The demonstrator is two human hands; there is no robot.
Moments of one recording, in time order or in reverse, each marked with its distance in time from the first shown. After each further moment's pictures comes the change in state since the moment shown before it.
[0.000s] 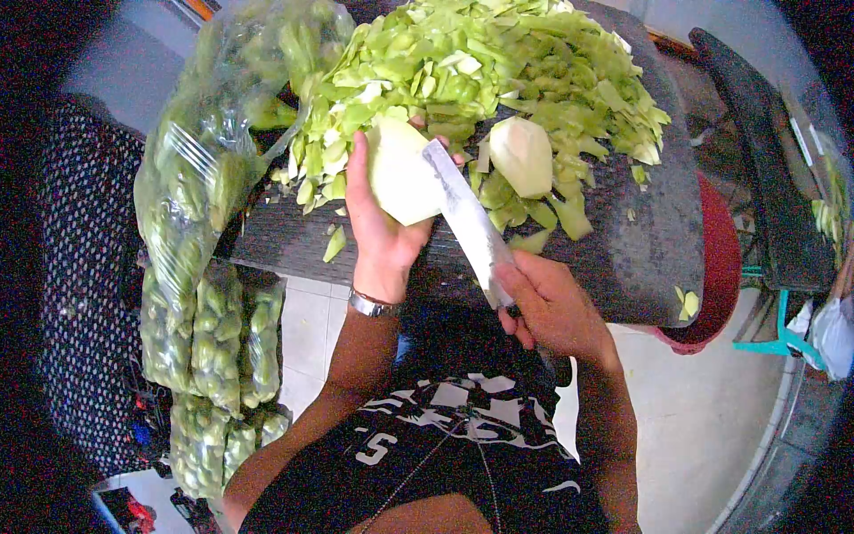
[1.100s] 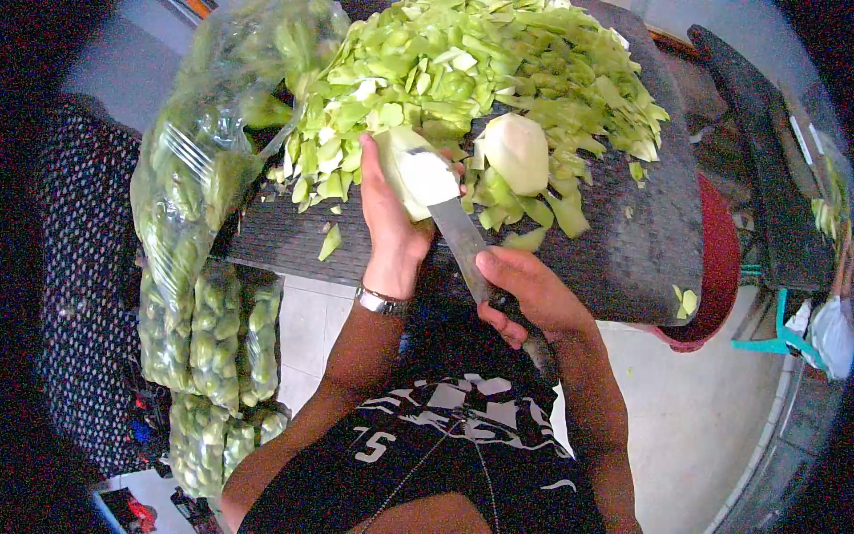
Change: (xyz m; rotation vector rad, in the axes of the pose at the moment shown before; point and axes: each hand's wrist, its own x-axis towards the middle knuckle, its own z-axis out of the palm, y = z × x) left_hand 0.005 -0.021 -0.003 0.237 0.208 0.063; right_hand 0.019 0.009 0.005 0.493 -0.181 0.134
